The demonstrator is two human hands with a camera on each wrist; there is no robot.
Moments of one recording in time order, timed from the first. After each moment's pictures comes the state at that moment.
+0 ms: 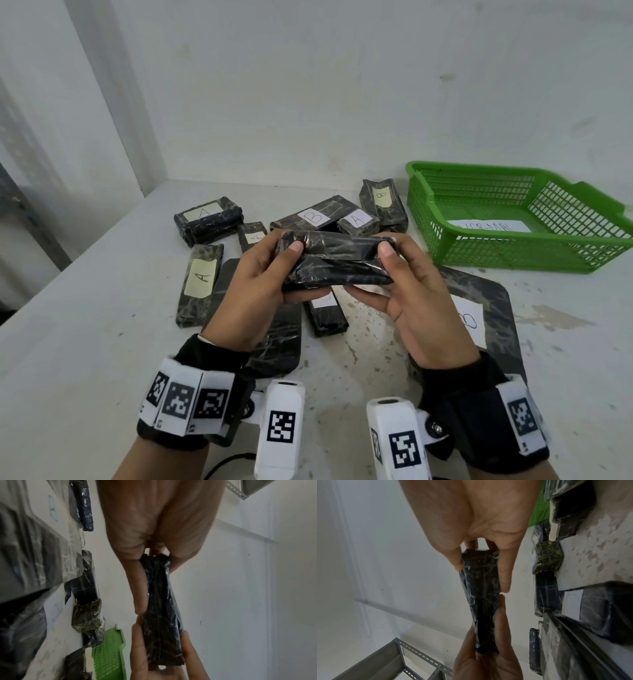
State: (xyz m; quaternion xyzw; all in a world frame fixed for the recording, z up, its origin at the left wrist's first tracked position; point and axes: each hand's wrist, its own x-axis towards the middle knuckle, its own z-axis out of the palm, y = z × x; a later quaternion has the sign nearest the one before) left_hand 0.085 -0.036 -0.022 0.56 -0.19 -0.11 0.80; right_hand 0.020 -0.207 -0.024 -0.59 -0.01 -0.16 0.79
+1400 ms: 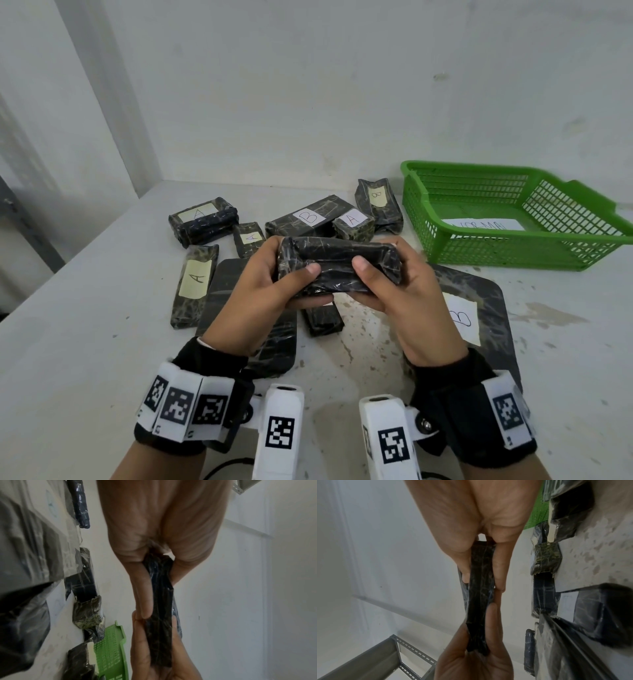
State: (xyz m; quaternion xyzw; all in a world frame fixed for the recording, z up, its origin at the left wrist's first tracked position) left_hand 0.076 -0.039 -0.018 0.57 -0.19 -0.15 0.79; right_hand 0.020 -0.205 -0.024 -0.63 -0.01 -0.18 0.76
